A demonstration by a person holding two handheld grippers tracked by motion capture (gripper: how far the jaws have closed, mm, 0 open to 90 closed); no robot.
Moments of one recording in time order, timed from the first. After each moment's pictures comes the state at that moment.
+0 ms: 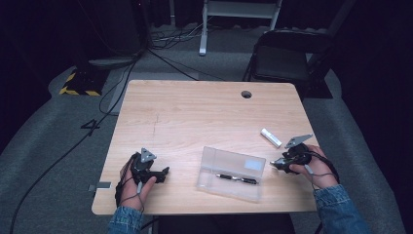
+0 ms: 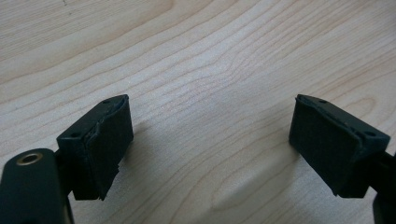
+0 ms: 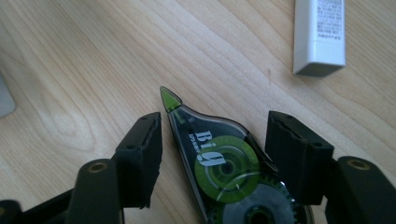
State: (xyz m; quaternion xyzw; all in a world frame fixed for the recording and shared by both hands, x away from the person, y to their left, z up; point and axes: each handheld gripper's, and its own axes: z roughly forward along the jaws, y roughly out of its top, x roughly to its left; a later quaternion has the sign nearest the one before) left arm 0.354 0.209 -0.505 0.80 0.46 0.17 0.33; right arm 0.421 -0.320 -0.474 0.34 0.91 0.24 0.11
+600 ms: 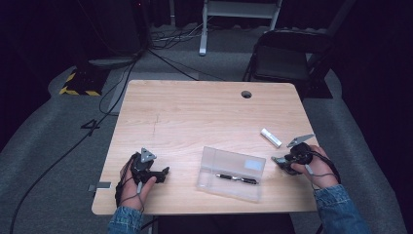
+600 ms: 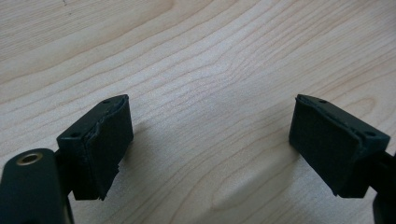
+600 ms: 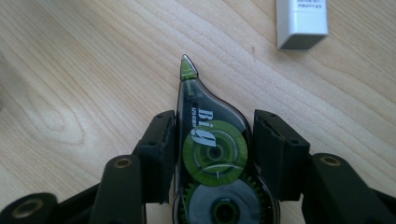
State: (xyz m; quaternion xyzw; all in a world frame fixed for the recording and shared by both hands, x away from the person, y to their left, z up) left arm 0.355 0.209 -0.505 0.80 0.46 0.17 0.33; right arm 0.420 -0.326 -0.472 0.38 0.89 0.22 0.10
